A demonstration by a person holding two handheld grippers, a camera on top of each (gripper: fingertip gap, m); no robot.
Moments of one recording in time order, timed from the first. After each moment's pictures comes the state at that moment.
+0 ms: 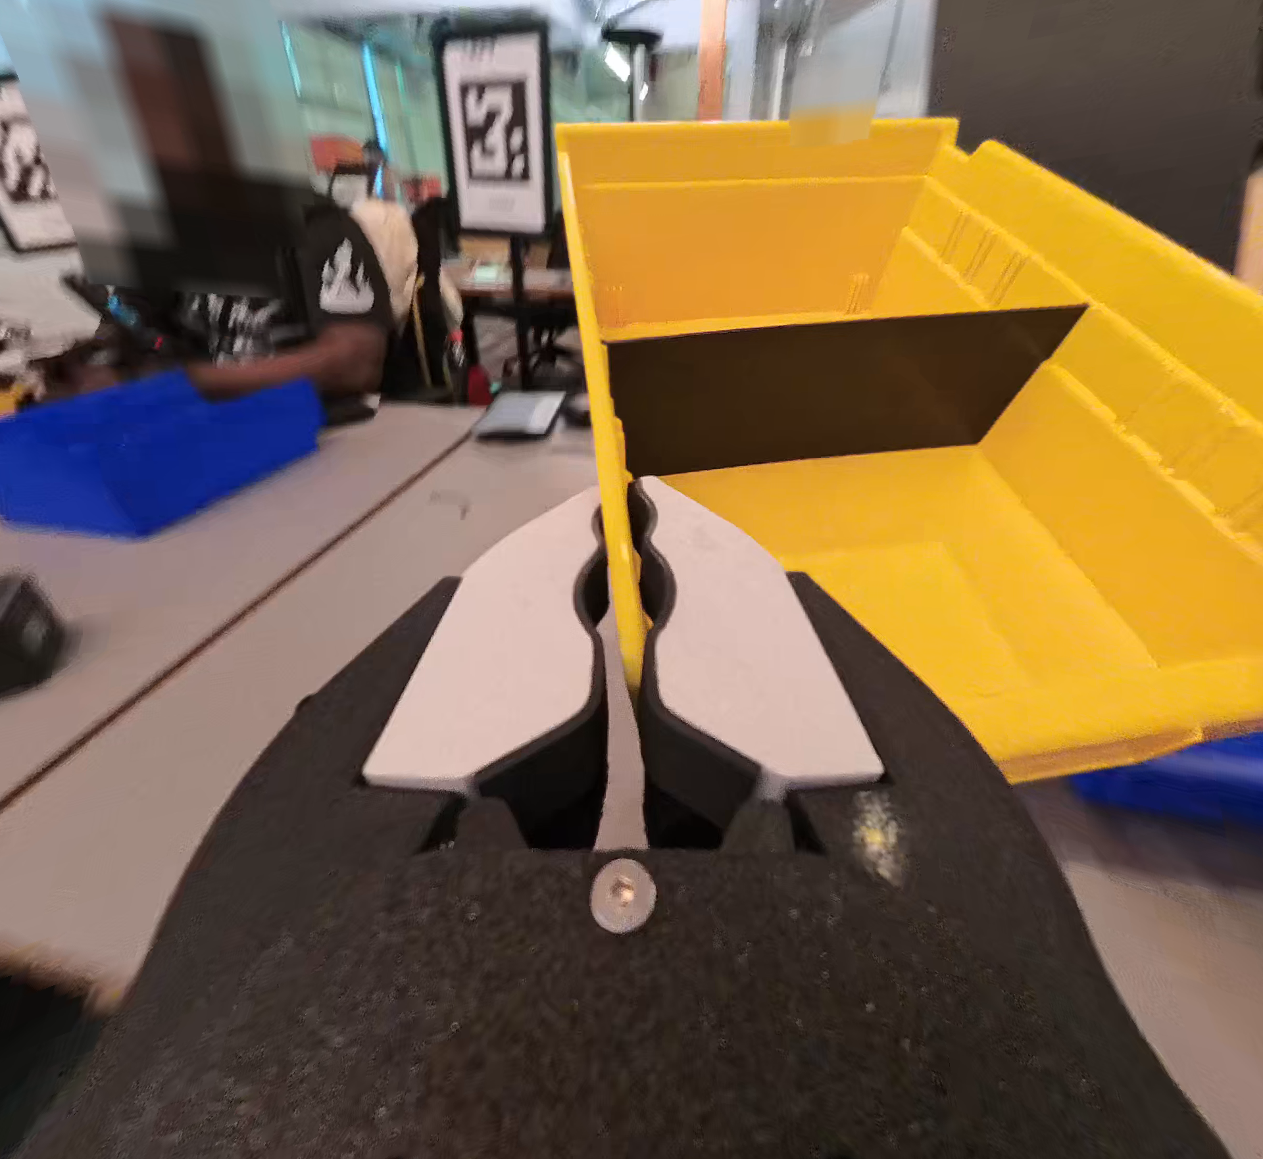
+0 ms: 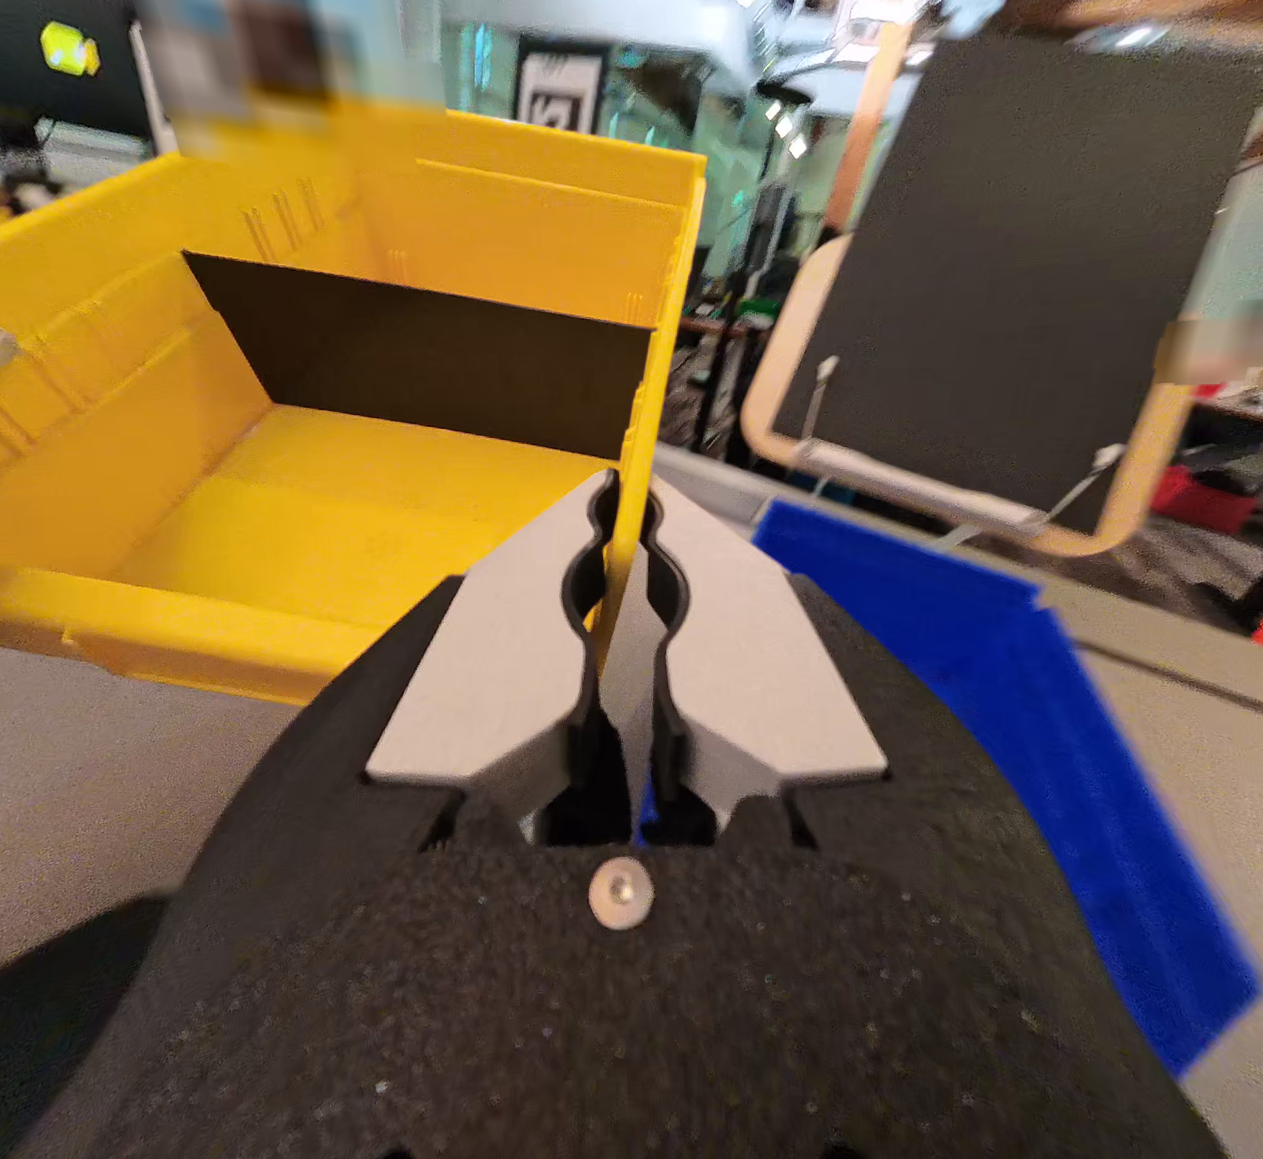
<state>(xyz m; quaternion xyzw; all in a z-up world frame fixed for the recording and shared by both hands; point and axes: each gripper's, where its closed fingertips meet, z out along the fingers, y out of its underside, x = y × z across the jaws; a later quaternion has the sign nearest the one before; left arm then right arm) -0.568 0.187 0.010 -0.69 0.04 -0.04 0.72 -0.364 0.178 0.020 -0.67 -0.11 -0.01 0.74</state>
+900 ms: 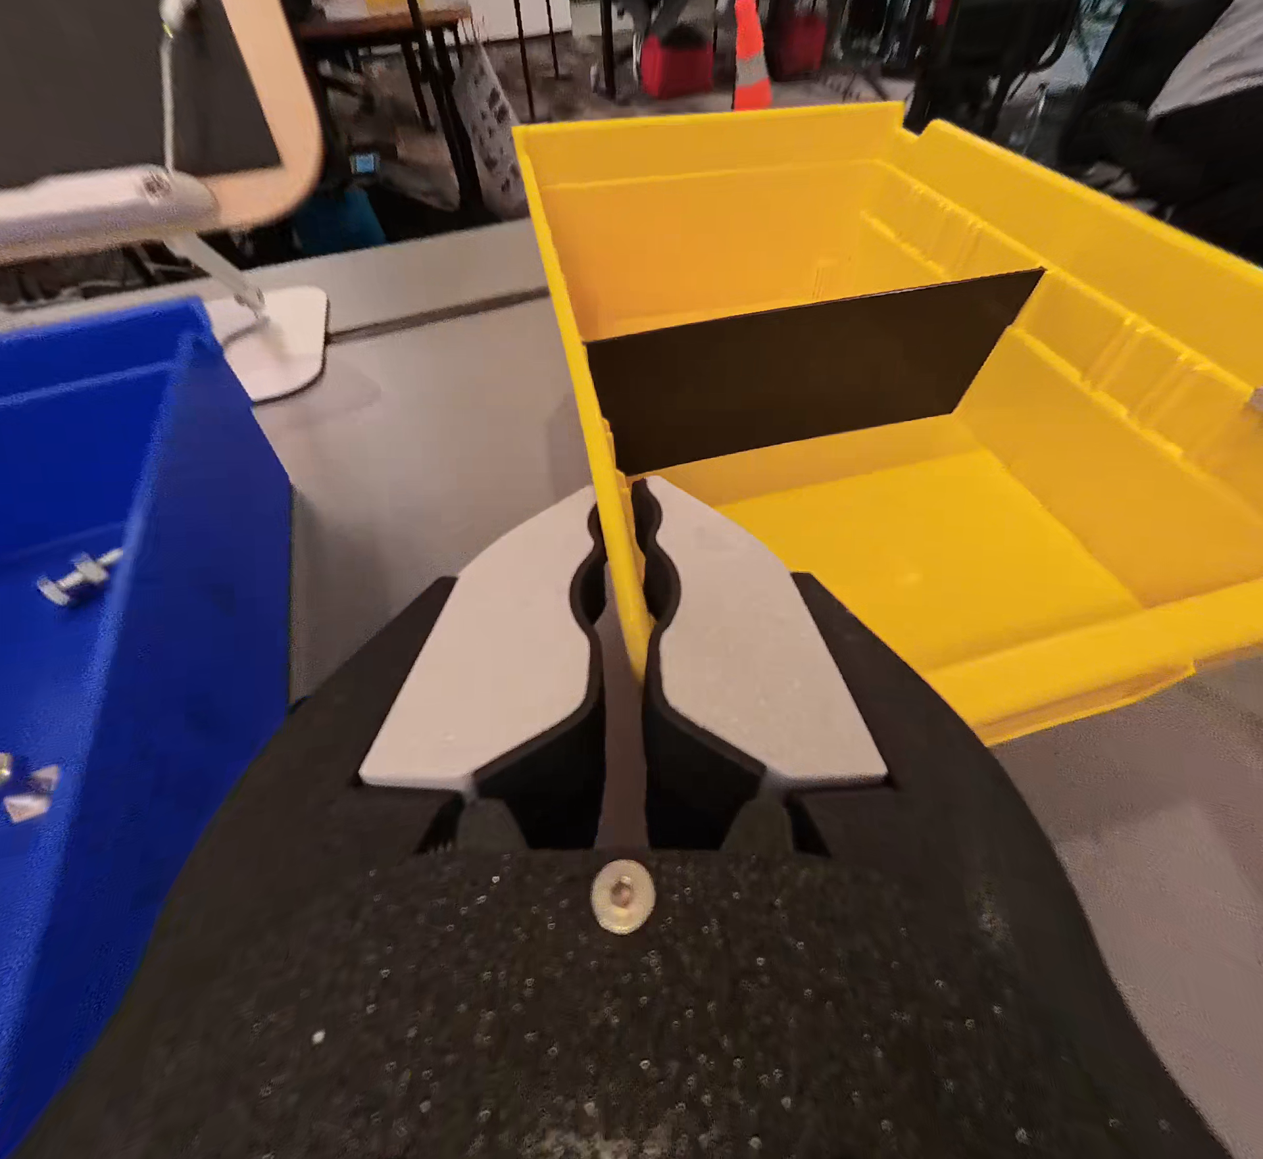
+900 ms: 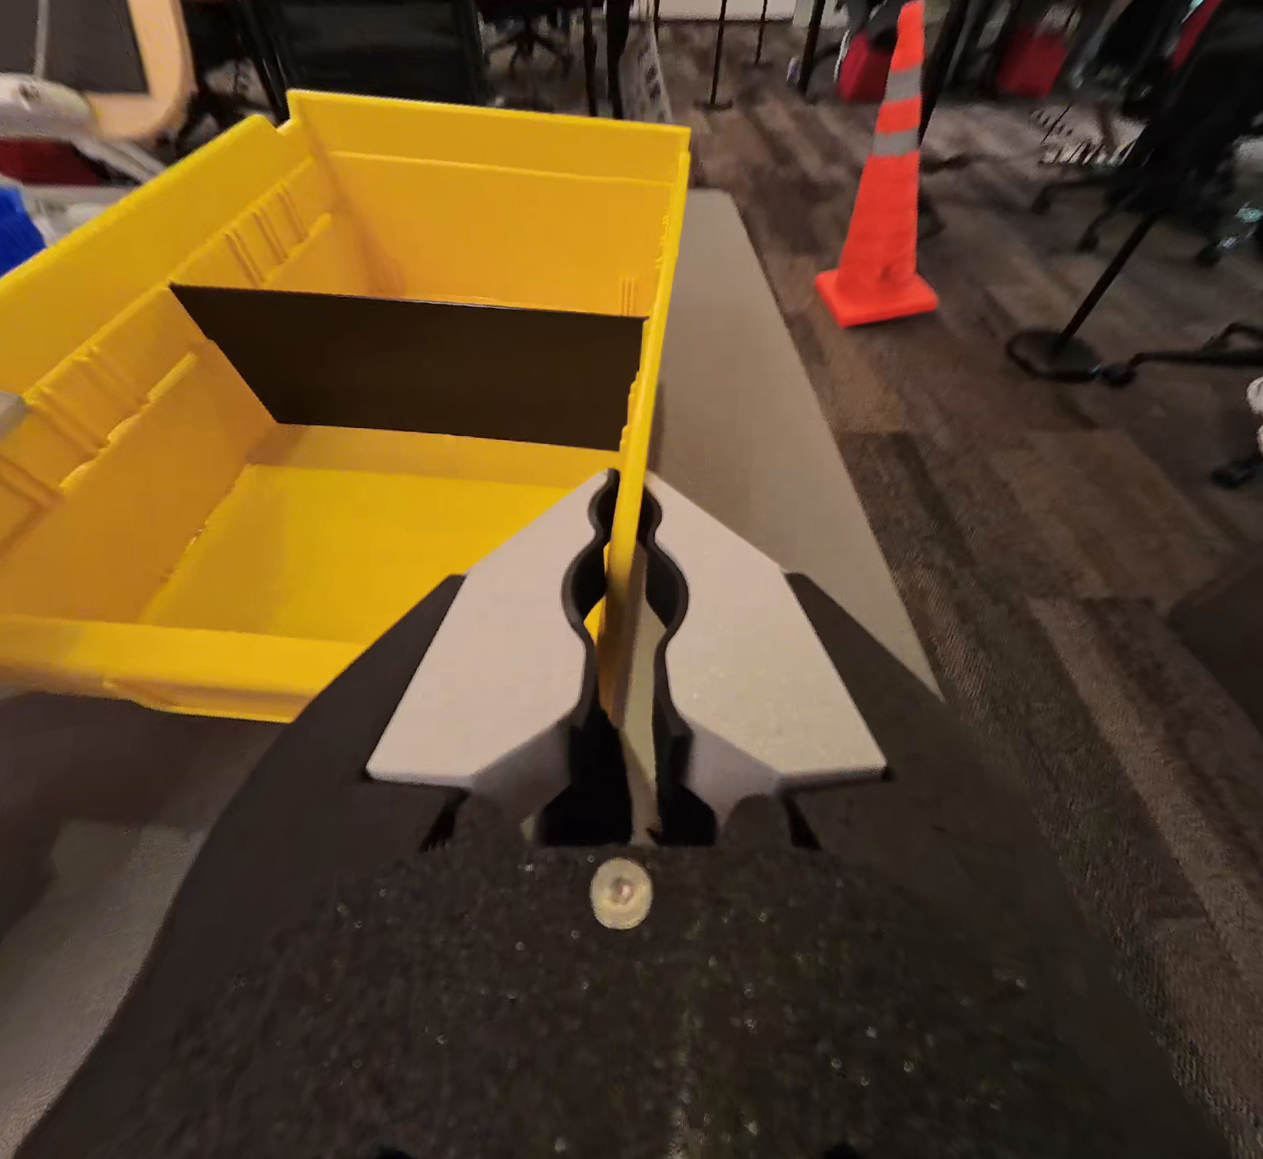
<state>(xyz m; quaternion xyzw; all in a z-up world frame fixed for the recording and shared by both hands) 0.018 0.190 -0.092 -0.75 0.27 -0.18 0.57 0.197 0.098 -0.096 -0.79 0.13 -0.10 0.58</state>
